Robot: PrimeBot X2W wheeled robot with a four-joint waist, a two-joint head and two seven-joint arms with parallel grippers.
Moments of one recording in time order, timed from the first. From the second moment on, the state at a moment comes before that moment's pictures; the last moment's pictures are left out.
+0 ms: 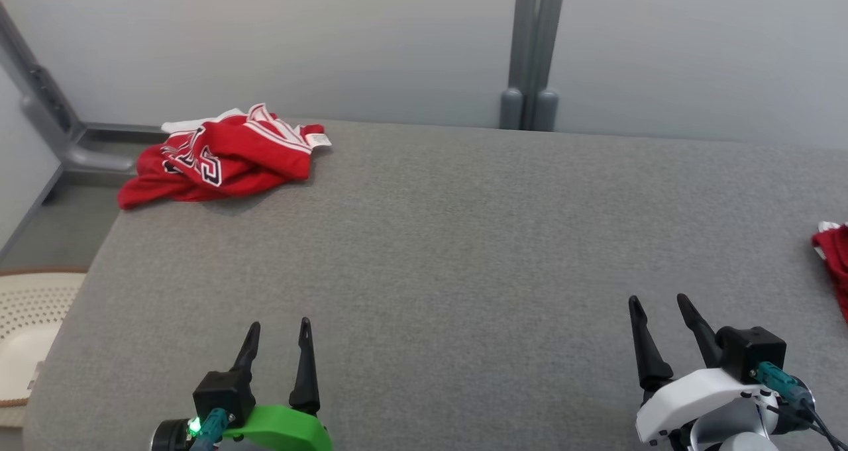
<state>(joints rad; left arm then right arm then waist) -0.04 0.09 -0.30 0.32 -0.35 0.13 -0.26 0.02 -0.05 0.01 0.20 0.18 0.13 -0.13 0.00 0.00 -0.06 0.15</state>
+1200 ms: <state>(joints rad) -0.06 0.17 -0.24 0.22 -0.34 0.14 -0.25 -0.06 -0.05 0.09 0.20 0.17 0.13 -0.15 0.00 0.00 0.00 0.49</state>
